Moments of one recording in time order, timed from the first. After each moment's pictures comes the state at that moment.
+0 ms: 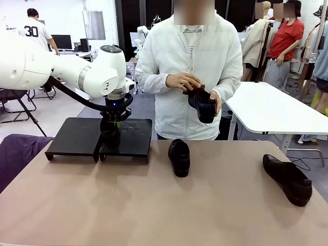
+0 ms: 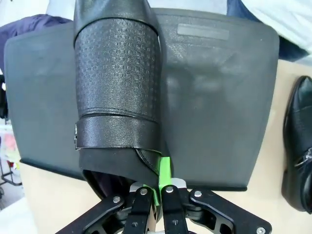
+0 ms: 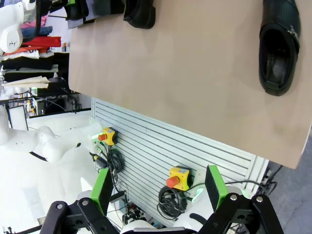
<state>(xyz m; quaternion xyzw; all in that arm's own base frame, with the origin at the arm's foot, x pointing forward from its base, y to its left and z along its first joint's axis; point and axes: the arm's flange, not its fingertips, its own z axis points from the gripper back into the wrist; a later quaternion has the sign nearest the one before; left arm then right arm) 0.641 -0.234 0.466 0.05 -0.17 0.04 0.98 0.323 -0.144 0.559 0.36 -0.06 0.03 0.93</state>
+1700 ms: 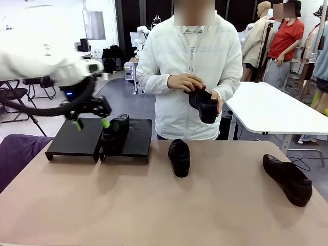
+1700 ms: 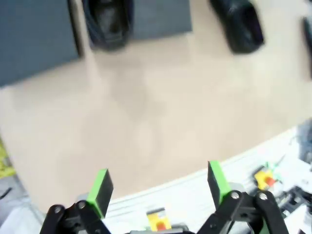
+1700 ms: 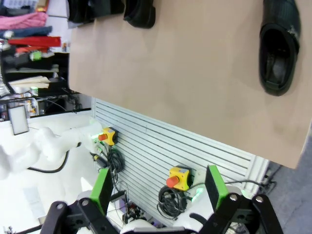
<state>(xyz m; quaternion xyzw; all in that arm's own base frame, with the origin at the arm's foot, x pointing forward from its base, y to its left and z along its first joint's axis) 0.427 -0.145 0.564 -0.12 -0.10 -0.09 0.98 0.323 -0.144 0.559 0.36 -0.06 0.03 0.93</state>
